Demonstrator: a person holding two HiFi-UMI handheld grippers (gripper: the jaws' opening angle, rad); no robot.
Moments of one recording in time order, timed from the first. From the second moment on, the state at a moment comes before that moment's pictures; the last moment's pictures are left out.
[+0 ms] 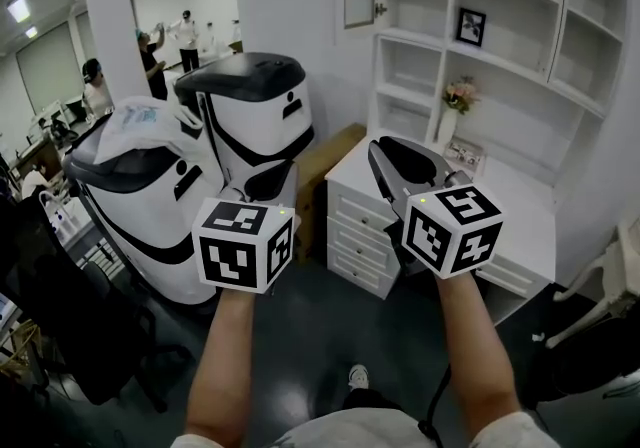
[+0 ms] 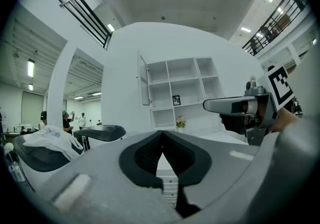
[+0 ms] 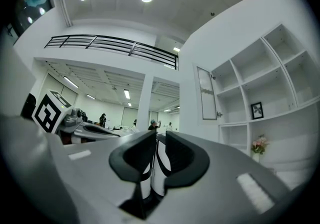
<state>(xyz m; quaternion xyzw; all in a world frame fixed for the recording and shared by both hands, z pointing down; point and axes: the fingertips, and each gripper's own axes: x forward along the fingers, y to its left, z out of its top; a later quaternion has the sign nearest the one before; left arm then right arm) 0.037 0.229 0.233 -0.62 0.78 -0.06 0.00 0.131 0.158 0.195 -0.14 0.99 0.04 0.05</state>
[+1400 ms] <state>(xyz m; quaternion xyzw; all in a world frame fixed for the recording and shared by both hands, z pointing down) -0.088 0.028 0.232 -0.58 0.81 -0.08 0.00 0.002 -0.054 0.190 -0.10 0.99 0.04 0.06</state>
